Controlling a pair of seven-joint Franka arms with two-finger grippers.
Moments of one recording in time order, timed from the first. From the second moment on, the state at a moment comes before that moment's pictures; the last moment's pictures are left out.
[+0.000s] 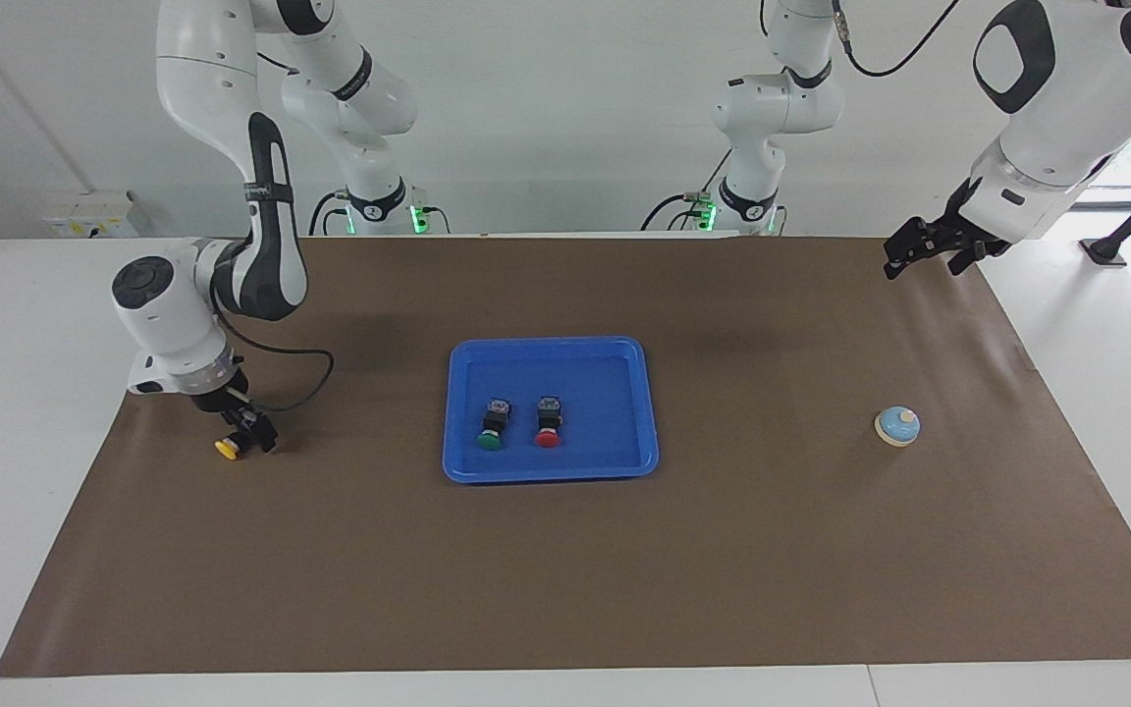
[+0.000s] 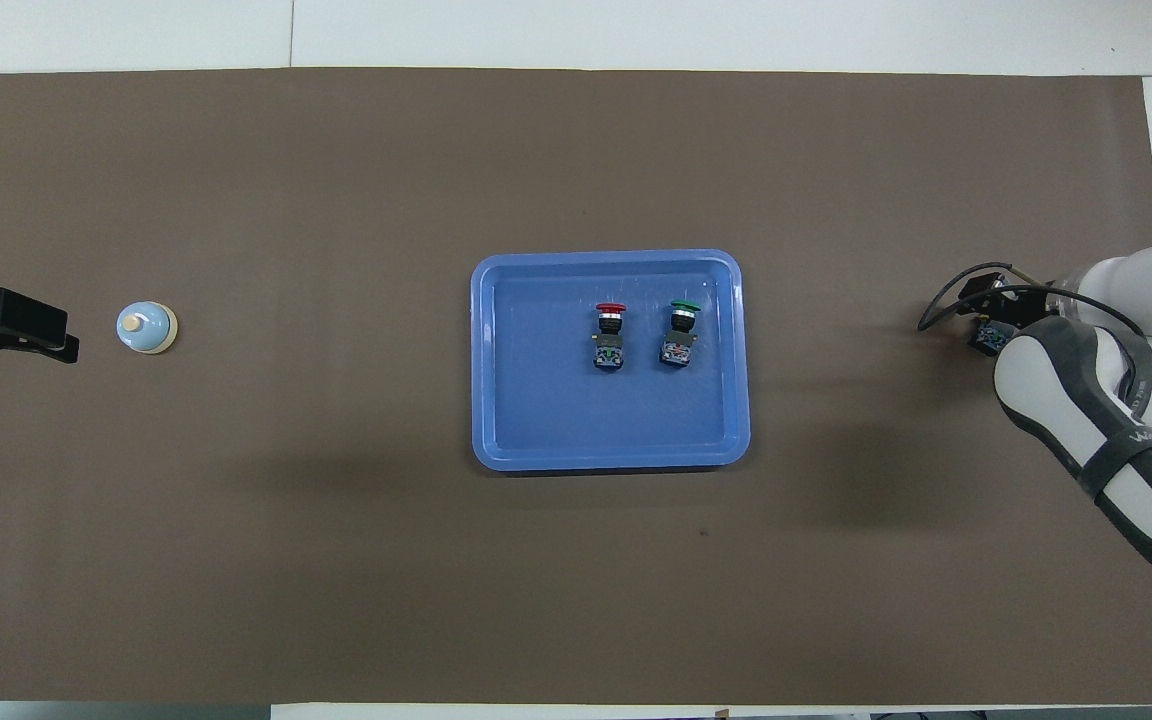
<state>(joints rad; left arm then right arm) -0.03 0.00 0.04 -1.64 -0.02 1.50 0.01 -0.20 0.30 0.00 -2.10 0.00 2.46 0.45</state>
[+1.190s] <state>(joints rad) -0.03 0.00 0.04 -1.64 -0.02 1.50 0.01 0.08 0.29 0.02 -1.70 0.02 1.99 0.49</state>
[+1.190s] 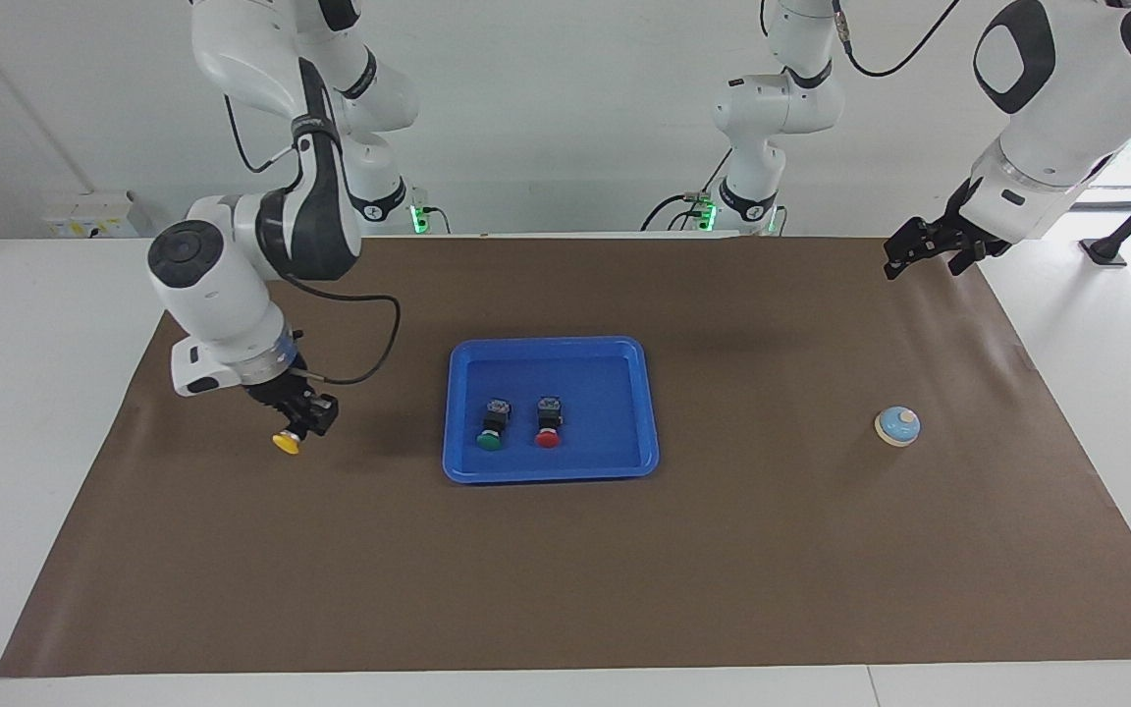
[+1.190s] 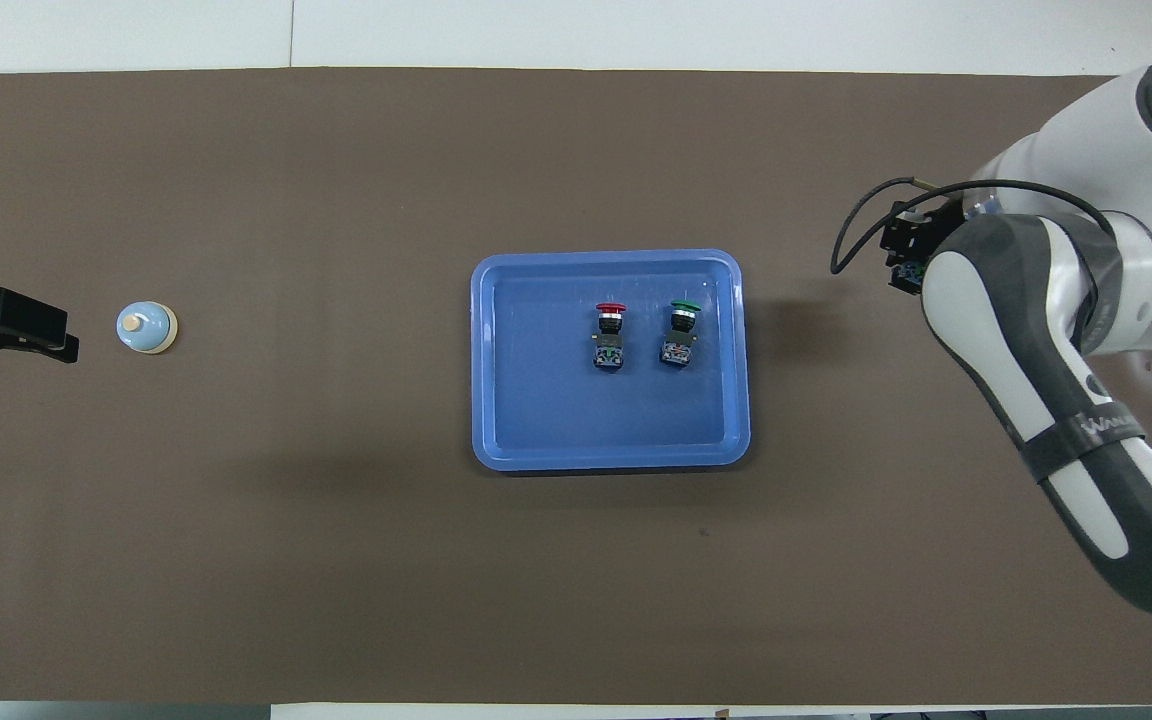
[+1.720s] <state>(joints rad) -0.03 0.00 0.04 -1.64 -0.02 1.50 0.01 0.43 0.32 0.03 -1.63 0.06 1.98 0.73</state>
